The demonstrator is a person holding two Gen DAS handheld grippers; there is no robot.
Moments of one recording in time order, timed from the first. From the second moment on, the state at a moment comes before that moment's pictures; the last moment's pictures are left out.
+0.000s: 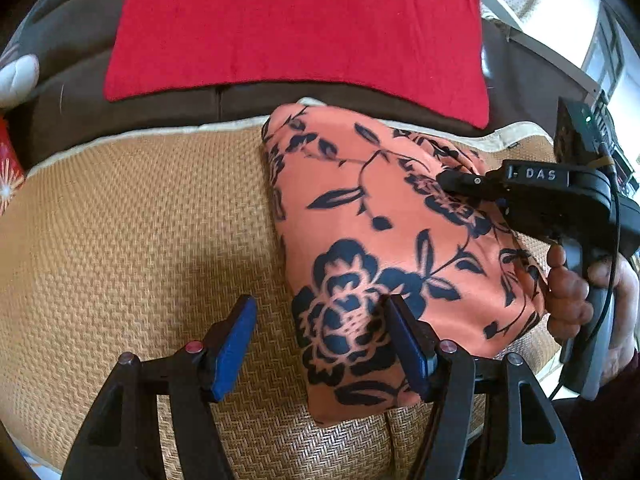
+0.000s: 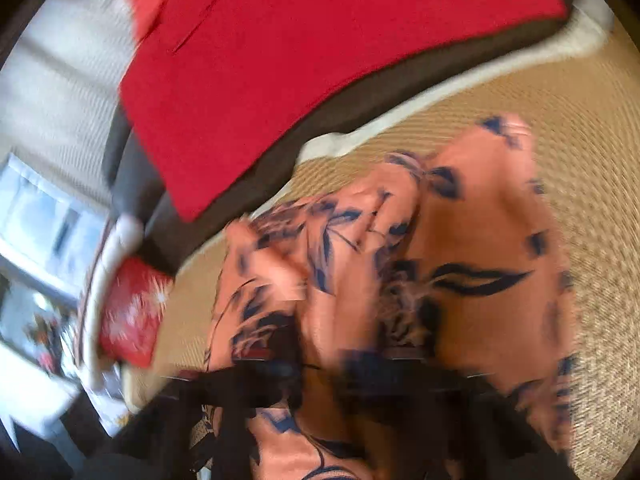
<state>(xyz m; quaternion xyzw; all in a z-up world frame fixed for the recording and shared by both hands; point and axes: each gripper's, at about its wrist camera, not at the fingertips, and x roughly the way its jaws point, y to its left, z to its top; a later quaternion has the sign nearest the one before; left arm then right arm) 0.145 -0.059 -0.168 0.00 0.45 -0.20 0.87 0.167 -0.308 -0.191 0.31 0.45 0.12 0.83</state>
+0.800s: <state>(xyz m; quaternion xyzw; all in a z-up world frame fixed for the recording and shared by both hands) 0.140 -0.138 -0.150 0.09 0.43 -0.18 0.88 0.127 -0.410 -0.138 0.33 0.36 0.09 0.87</state>
